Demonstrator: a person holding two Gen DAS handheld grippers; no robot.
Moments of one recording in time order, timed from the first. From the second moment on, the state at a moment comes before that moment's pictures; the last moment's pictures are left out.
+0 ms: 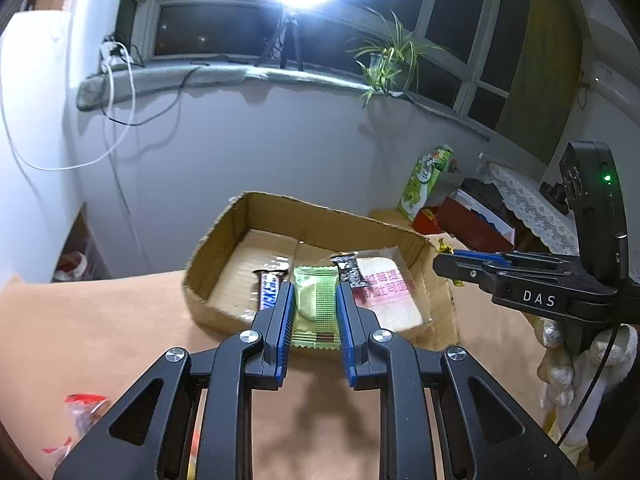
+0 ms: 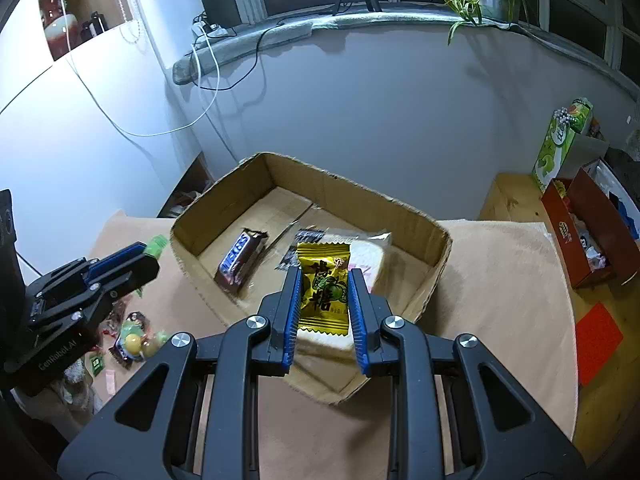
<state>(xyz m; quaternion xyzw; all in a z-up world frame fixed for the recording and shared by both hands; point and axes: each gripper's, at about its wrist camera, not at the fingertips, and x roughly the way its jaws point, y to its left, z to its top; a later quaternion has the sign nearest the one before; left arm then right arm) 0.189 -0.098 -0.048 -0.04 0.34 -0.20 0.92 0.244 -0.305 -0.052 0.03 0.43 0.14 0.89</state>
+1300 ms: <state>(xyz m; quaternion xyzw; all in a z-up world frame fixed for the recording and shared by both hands) 0.243 -0.124 -0.076 -0.05 0.39 -0.18 0.90 0.287 -0.325 -0.081 0.02 0.45 0.10 0.89</state>
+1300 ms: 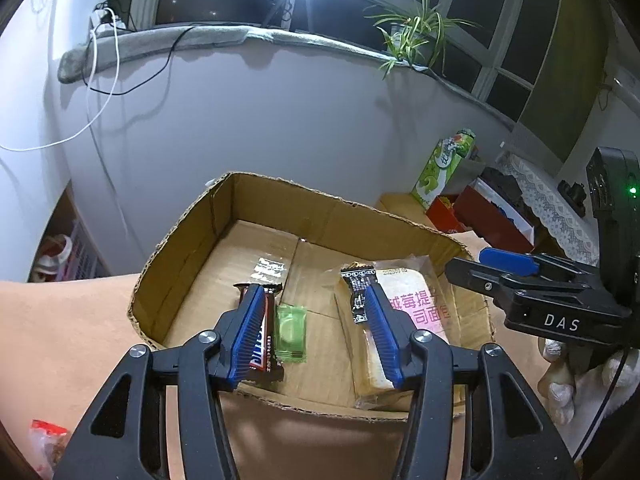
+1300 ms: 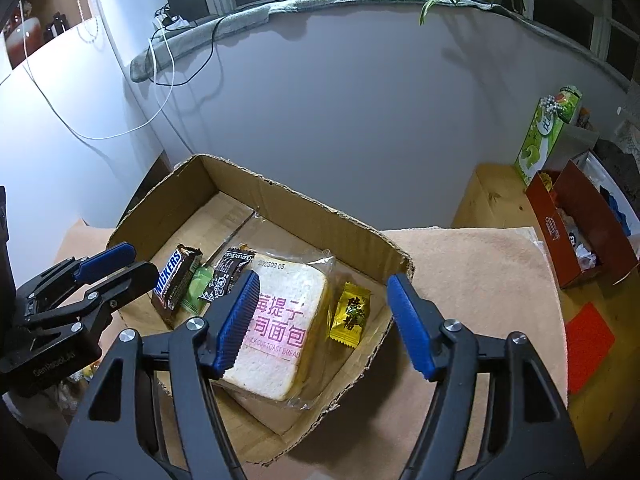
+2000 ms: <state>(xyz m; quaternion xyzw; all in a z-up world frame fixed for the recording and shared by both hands) 0.195 -0.100 -0.045 -0.06 0.36 -0.18 0.91 0.241 -0.301 -0.048 0.02 0.42 0.13 0.90</state>
